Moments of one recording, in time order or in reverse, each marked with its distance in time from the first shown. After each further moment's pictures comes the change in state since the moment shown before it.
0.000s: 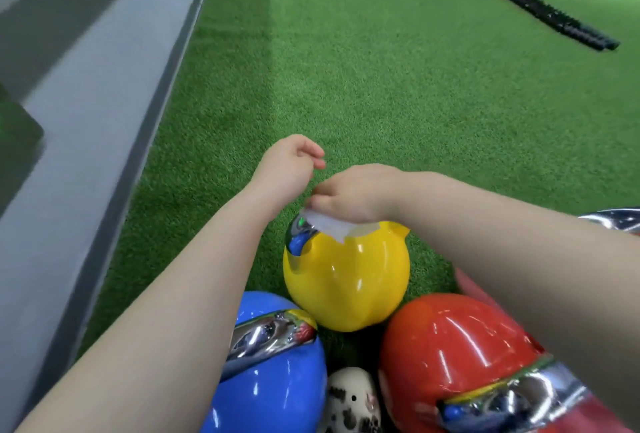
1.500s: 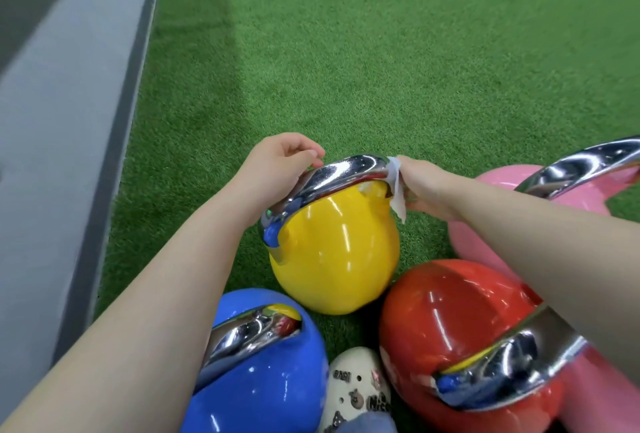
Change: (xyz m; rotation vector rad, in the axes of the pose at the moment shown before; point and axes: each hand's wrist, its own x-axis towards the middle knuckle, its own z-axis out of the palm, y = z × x) left_hand -0.023 0.017 0.019 0.063 -0.191 0.015; right_hand -0.002 0.109 0.096 1.455 0.156 0.370
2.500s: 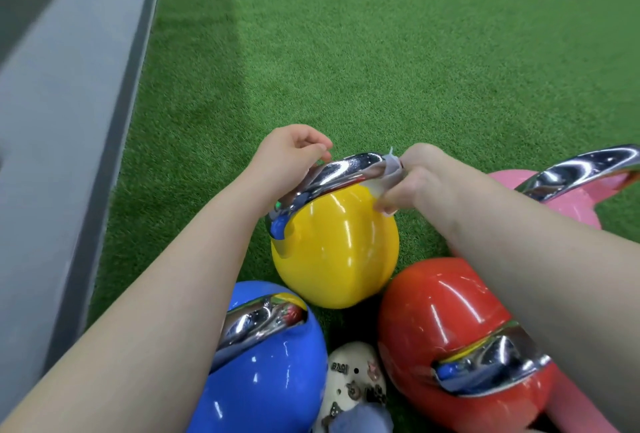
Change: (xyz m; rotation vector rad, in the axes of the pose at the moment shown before) left_hand -0.001 0.002 -0.002 -0.029 0.026 0.050; right_hand -0.034 -0.058 0.036 0.848 0.289 0.344
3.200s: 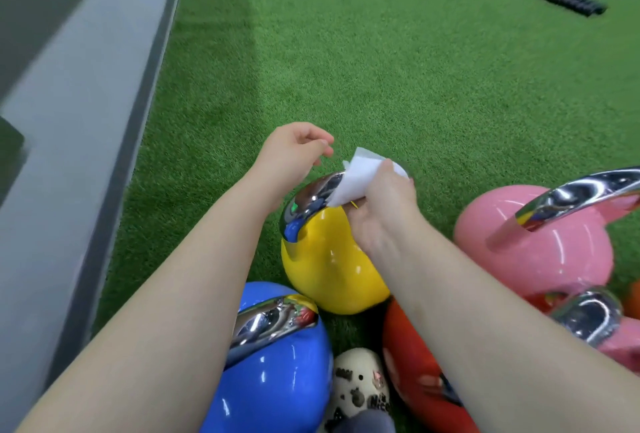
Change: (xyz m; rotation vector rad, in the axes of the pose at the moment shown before) left_hand 0.008 -0.009 -0.012 -0.108 0.082 0.009; right_hand -0.016 0.061 0.043 0.224 -0.022 -0.249
